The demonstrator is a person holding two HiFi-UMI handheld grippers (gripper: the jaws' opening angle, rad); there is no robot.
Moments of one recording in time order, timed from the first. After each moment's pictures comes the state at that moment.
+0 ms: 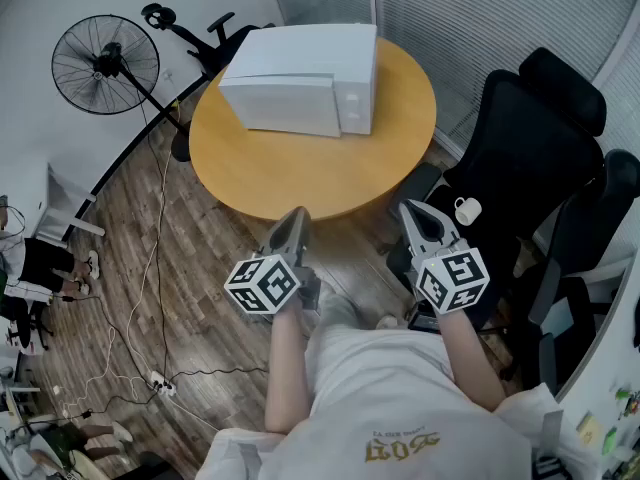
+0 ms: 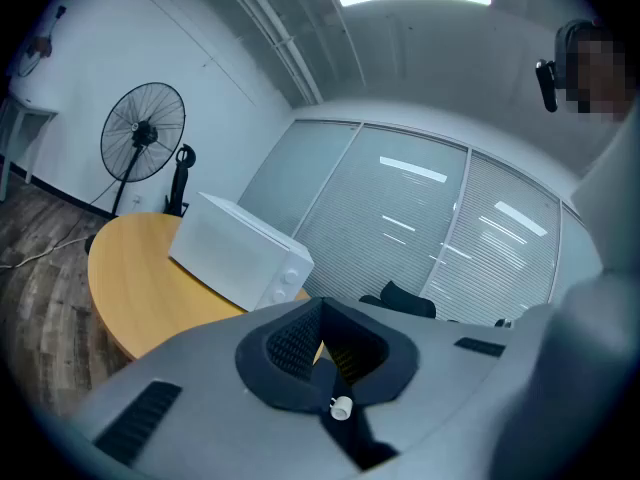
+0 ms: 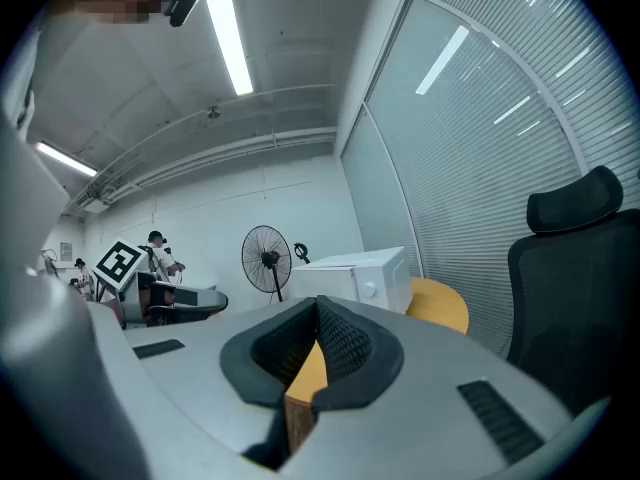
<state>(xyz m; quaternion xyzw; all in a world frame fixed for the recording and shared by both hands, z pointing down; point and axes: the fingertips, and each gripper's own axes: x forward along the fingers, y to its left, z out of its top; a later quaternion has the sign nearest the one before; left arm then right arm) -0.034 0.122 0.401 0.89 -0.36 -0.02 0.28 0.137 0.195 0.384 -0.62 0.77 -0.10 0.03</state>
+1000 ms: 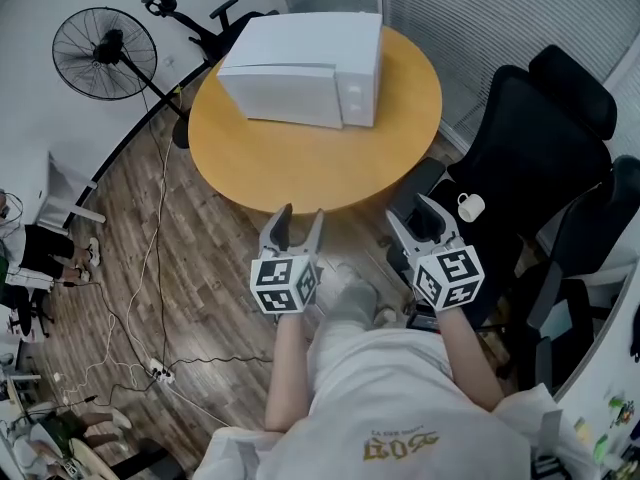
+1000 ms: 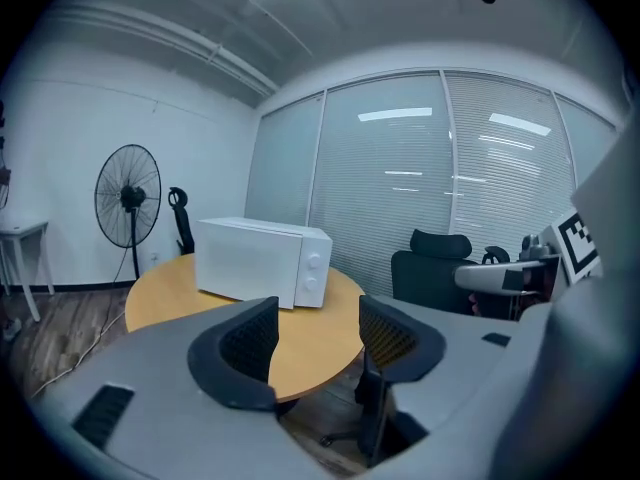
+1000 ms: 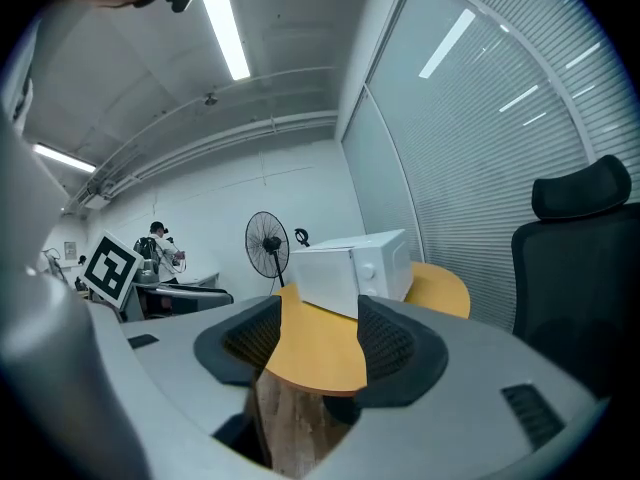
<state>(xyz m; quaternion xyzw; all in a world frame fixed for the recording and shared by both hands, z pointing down) -0.021 0.118 0.430 0.89 -0.42 0.12 0.13 0.142 0.182 0.410 -0.61 0.78 -0.13 0.00</state>
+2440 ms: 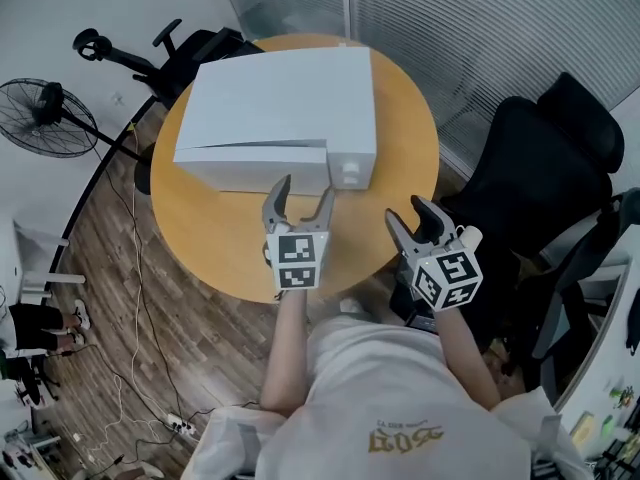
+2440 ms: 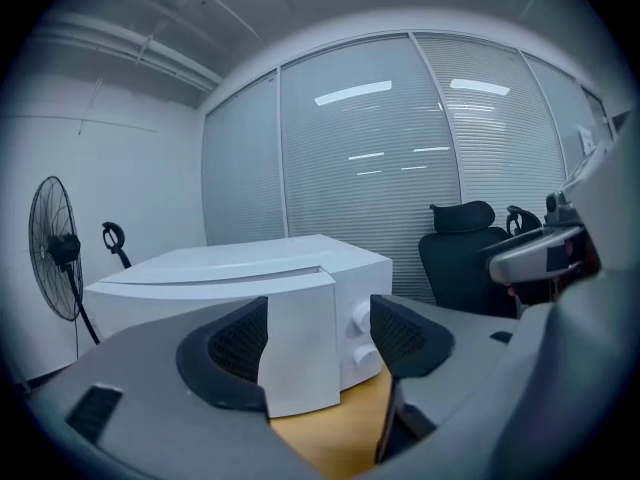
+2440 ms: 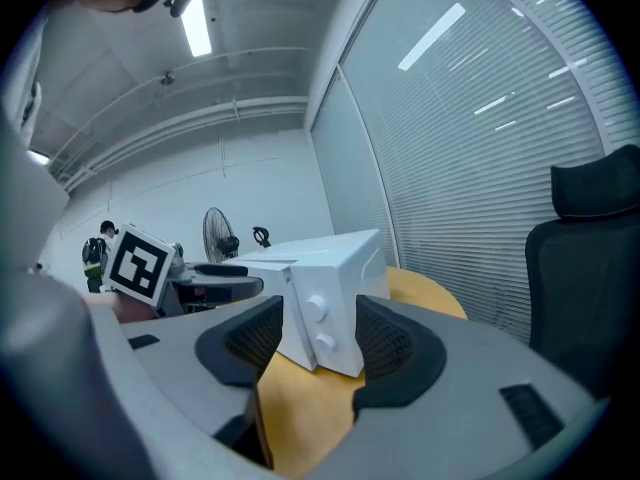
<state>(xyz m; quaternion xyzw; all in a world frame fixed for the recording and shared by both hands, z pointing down) 0.099 -0.139 0.430 0.92 -0.34 0.17 0.01 0.211 -0.017 0.425 -0.68 0.72 -0.16 -0.01</state>
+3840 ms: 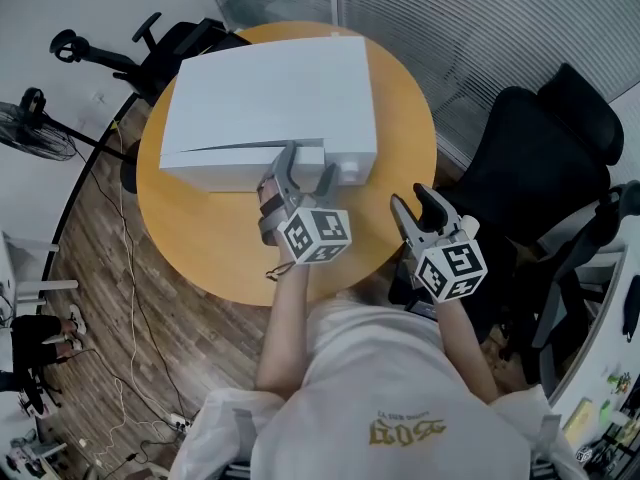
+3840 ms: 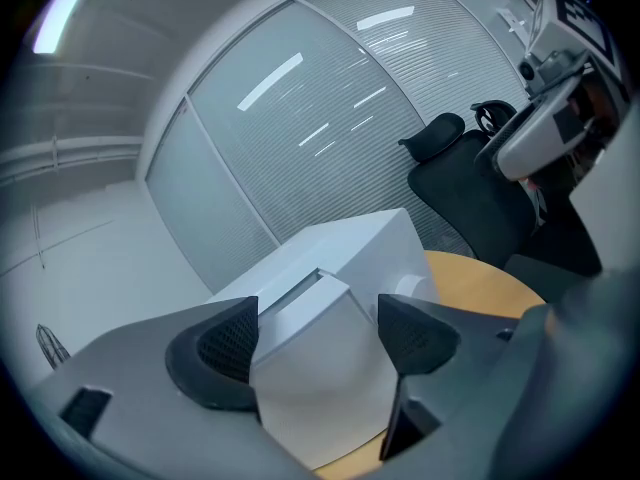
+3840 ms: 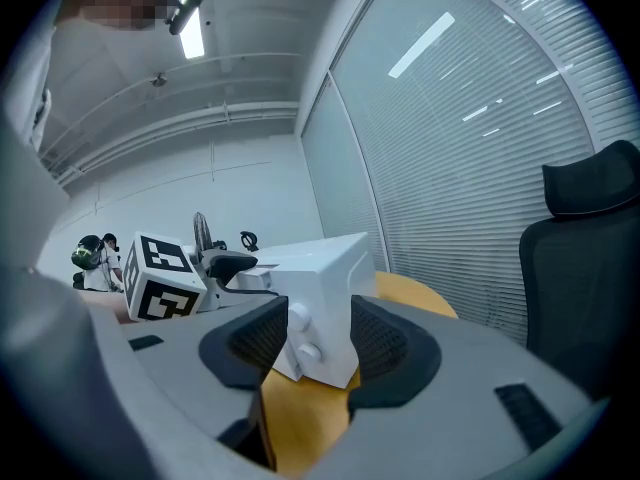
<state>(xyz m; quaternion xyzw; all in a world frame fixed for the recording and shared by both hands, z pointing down) 0.145 -0.182 0.450 0.88 -0.32 0.28 -0.22 0.231 -0.037 0.430 -0.70 0.70 -0.15 0.00</state>
